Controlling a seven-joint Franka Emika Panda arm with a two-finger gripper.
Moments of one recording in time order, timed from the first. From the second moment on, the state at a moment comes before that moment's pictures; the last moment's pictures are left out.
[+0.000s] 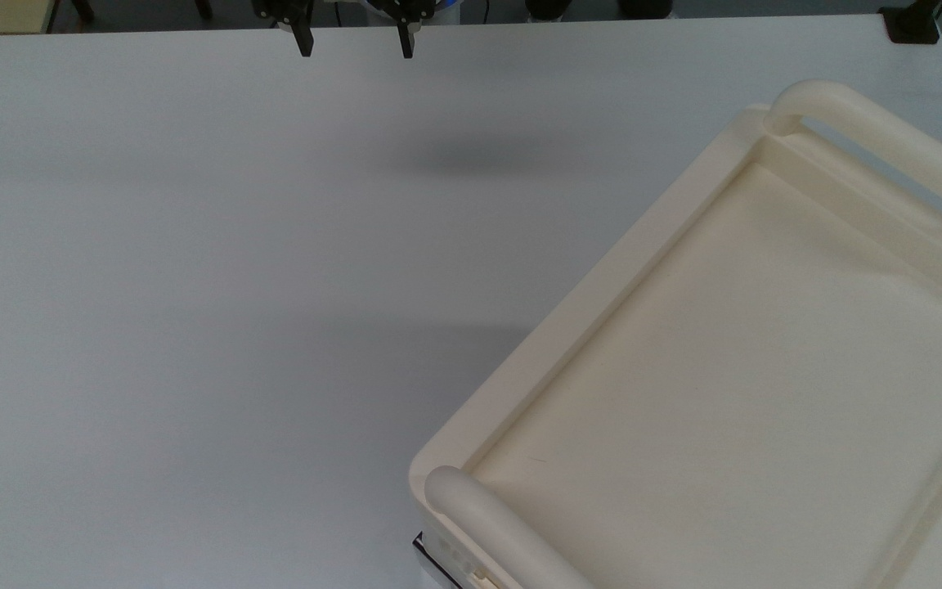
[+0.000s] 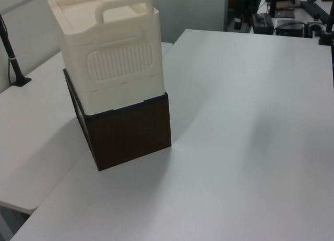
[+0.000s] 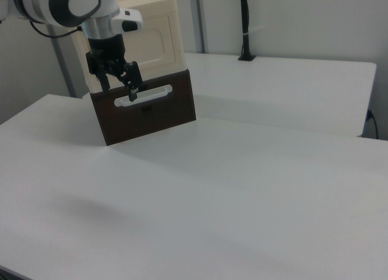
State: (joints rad) arm -0.06 0.02 0.04 -1.58 0.09 1.68 0.05
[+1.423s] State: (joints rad) arm -0.06 0.03 0.04 -1.58 0.09 1.68 -0.29
